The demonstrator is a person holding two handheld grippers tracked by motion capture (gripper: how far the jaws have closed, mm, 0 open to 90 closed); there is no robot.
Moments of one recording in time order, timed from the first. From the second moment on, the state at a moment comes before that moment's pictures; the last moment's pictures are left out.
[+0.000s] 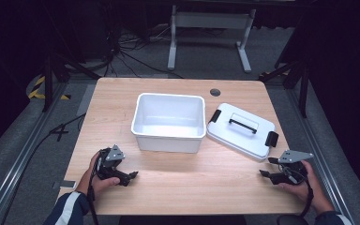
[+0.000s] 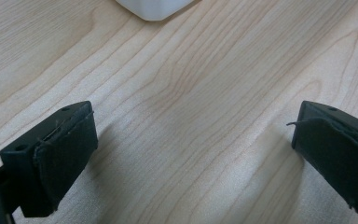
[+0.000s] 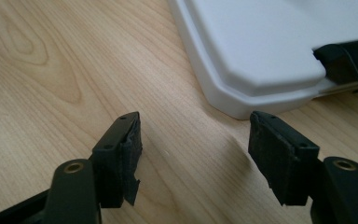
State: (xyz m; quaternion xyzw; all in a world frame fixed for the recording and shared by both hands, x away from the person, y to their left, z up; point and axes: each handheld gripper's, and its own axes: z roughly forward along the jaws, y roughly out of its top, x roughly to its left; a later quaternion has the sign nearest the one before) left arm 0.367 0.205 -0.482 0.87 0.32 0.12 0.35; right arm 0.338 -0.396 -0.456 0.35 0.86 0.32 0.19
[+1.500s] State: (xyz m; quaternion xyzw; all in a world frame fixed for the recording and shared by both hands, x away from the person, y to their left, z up) left arm 0.367 0.206 -0.482 0.87 0.32 0.12 0.35; right arm 0.331 -0.407 -0.467 0.40 0.82 0.36 0.19
